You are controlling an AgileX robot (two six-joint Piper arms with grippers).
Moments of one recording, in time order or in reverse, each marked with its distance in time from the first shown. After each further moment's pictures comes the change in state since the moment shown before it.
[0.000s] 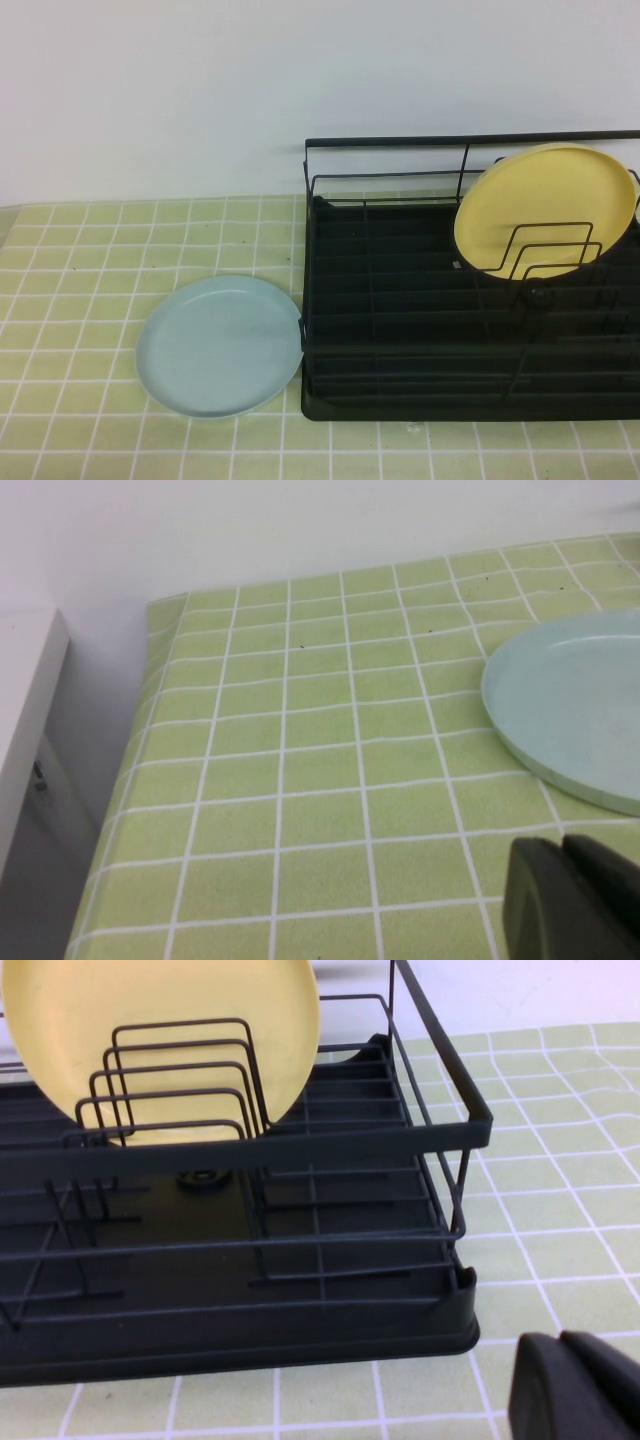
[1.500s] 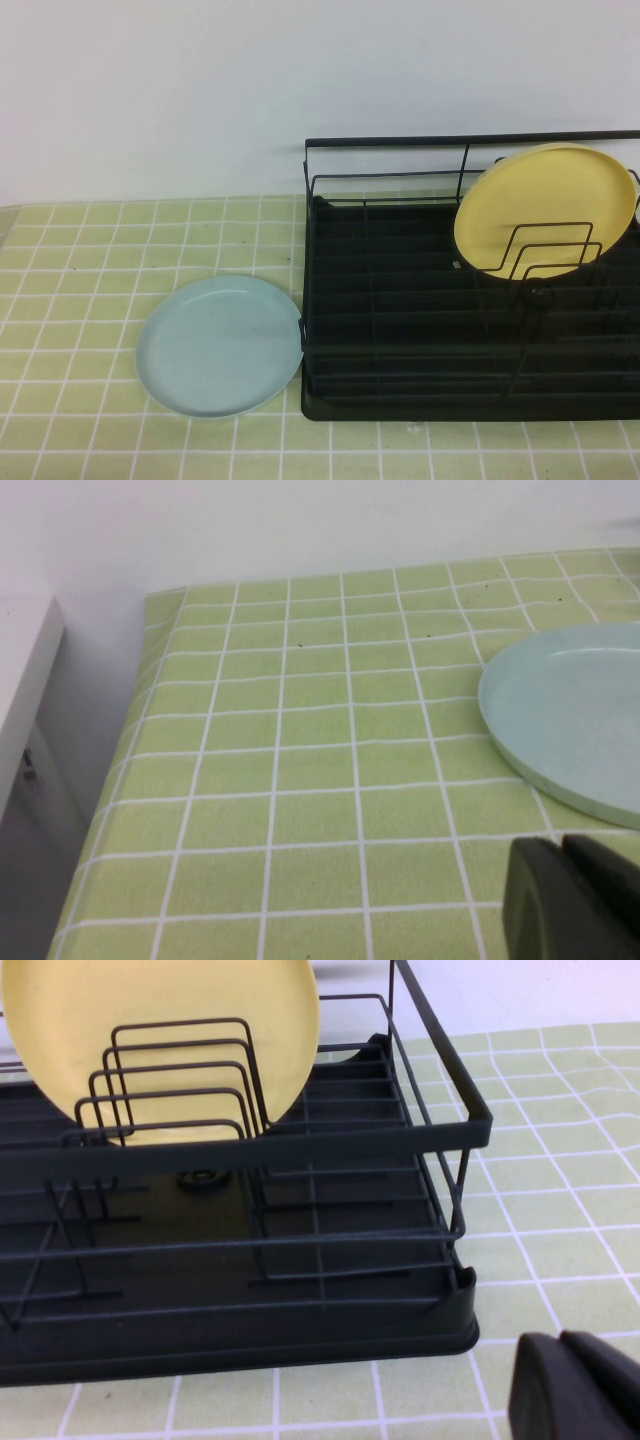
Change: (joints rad) right arm 0.000 0.000 0.000 0.000 0.000 0.000; left arm 0.000 0.000 0.000 0.000 -0.001 -0.040
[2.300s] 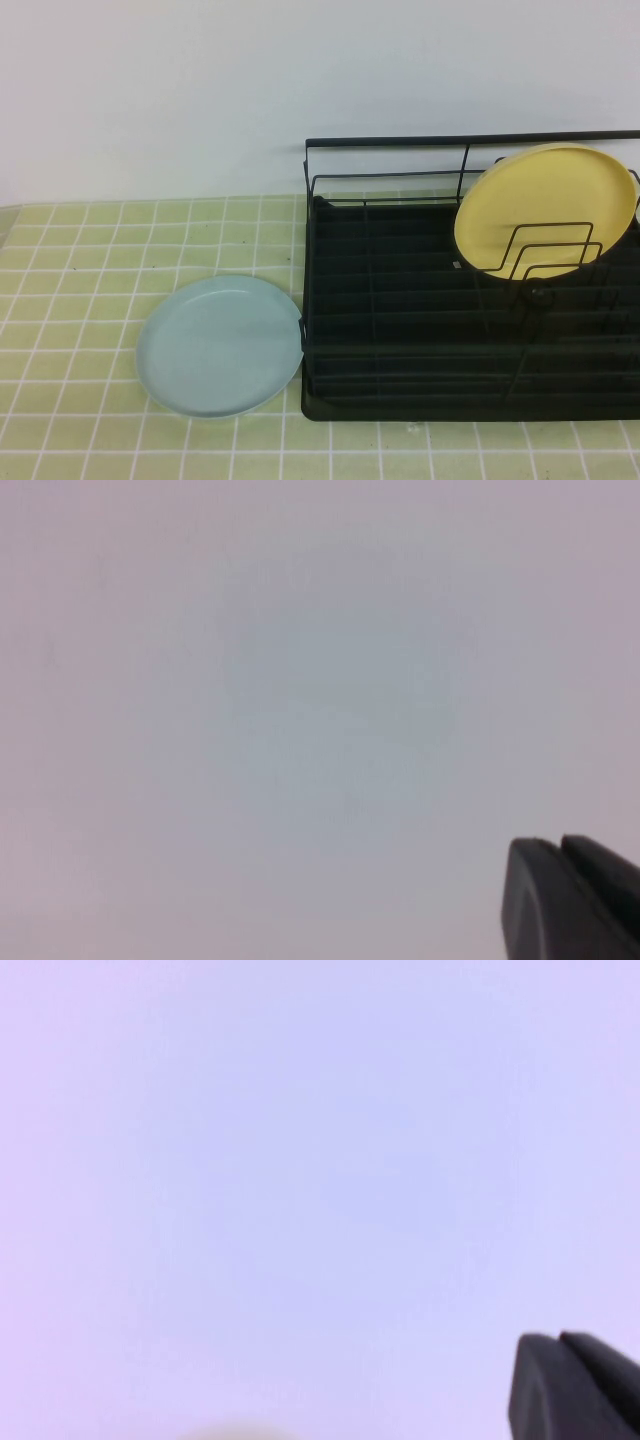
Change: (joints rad) right arm 0.000 0.000 0.000 0.055 -0.721 0.000; left arm 0.000 0.000 0.000 0.007 -0.717 -0.002
